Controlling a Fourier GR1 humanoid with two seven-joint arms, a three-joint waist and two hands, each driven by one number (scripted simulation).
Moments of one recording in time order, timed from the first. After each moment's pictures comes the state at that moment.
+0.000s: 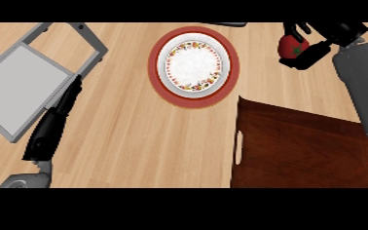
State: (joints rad) left arm -0.05 0.28 0.02 -1.50 -0.20 -0.02 -0.13; right arm -0.92 -0.51 0.02 -0.77 0.76 0.22 -0.55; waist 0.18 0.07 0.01
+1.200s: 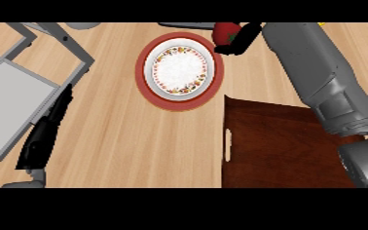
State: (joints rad) left arm 0.00 0.28 0.06 -1.47 -0.21 0.00 -0.13; right arm -1.32 -0.25 -0.01 -0.34 0.64 0.23 -0.88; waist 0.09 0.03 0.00
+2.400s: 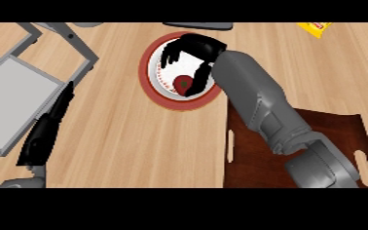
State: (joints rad) left arm -0.02 0.28 0.07 -1.47 -0.22 -0.02 -0.13; right arm -1.32 0.00 0.09 -0.11 0.67 0.21 -0.70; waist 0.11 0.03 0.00
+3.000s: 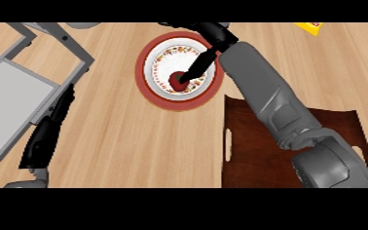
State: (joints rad) left arm 0.00 0.26 0.07 -1.47 -0.23 -0.01 -0.14; right arm -1.34 -0.04 -0.14 -0.10 0.43 0.23 -0.63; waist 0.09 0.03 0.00
